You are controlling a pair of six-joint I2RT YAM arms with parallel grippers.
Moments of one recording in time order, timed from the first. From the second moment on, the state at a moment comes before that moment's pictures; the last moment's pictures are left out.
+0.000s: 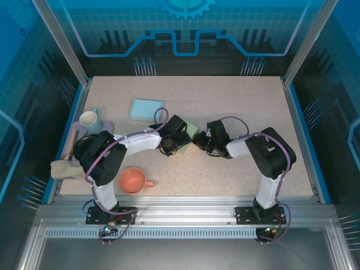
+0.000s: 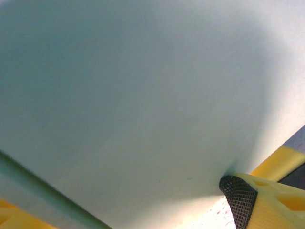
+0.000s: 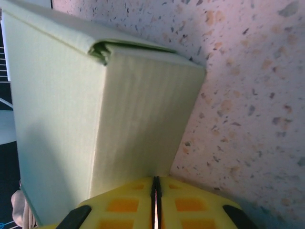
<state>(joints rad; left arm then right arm) -0.66 1.82 1.13 -0.43 0.02 -1.21 0.48 1.85 0.74 0.39 -0.32 1.02</state>
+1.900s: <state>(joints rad) -0.47 2.04 1.38 -0.29 0.28 -0.64 0.30 1.95 0.97 0.04 -0.61 0.80</state>
